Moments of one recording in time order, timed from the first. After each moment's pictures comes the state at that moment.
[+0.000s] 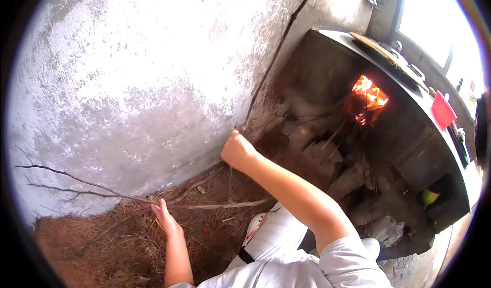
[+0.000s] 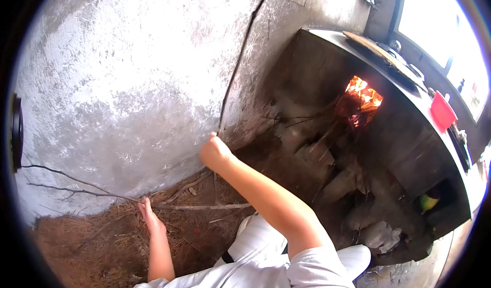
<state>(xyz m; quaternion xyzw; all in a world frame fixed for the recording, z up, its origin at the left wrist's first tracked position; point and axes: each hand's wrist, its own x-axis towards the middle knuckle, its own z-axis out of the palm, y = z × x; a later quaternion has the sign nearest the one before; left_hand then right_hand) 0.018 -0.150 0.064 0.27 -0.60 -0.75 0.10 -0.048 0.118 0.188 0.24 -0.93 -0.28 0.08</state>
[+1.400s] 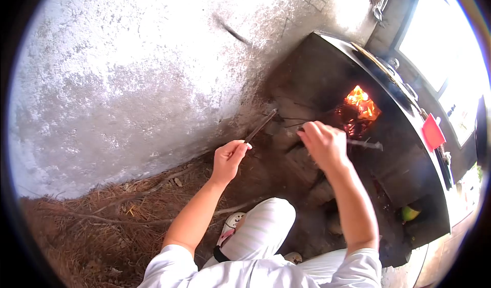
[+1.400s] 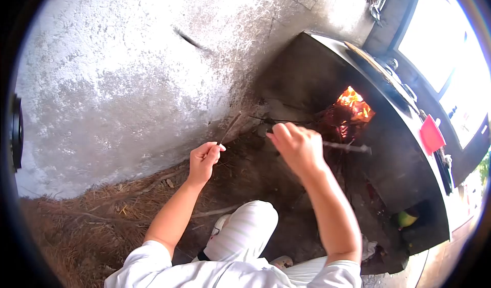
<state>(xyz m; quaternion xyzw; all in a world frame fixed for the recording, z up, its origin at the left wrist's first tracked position) -0.039 0.073 0.138 -0.30 -0.51 -0.80 -0.03 0.067 0.261 0.286 0.12 -0.91 -0.10 0.38</state>
